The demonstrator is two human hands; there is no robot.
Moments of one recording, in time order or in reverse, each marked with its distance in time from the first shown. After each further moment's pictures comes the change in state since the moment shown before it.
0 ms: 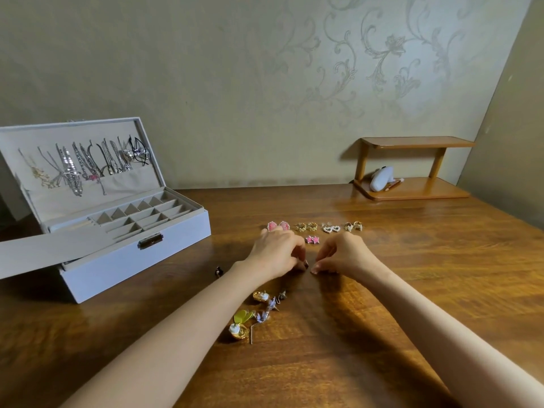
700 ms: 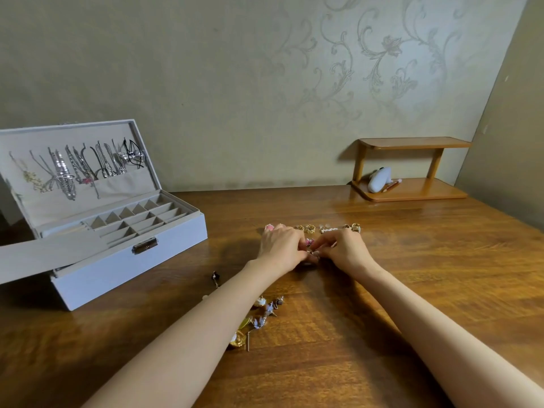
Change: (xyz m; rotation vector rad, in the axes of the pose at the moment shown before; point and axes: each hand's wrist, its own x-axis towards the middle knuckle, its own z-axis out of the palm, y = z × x) left_hand 0.026 0.005 0.016 -0.027 0.121 -0.116; right_hand 0.028 0.021 0.009 0.005 0.189 -0.112
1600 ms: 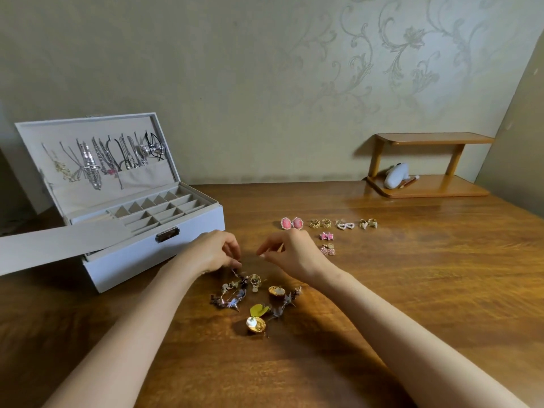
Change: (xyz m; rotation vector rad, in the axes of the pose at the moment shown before) left_hand -0.070 -0.099 -0.071 -0.191 -0.318 -0.374; right_hand -0.030 -0.096 0.045 0.088 -0.200 -0.322
